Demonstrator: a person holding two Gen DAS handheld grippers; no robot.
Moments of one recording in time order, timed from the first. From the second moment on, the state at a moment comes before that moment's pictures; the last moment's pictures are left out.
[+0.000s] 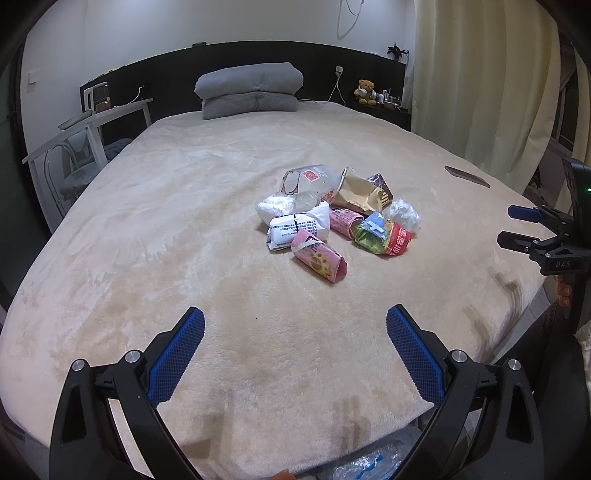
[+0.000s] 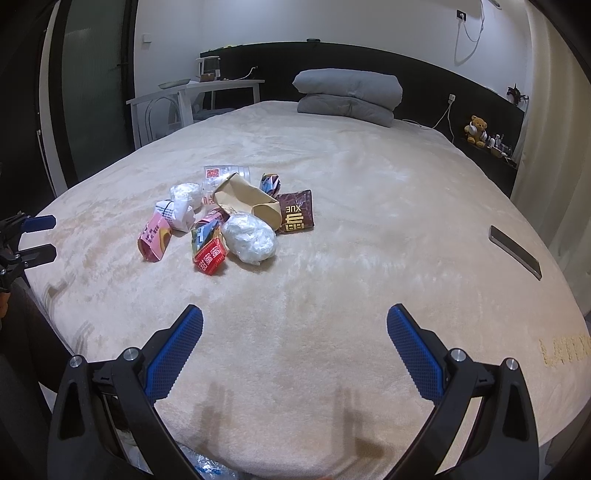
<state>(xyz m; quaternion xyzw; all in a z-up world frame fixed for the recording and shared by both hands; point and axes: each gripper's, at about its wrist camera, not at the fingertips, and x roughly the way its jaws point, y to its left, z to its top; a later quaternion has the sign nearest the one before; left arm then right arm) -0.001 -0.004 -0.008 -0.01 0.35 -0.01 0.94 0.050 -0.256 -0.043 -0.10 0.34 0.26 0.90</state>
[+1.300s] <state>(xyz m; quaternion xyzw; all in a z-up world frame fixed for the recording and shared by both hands) 0.061 -0.032 -0.034 -0.01 0.41 -0.07 0.91 0.108 -0.221 -0.057 -0.02 0.44 0.24 0.86</state>
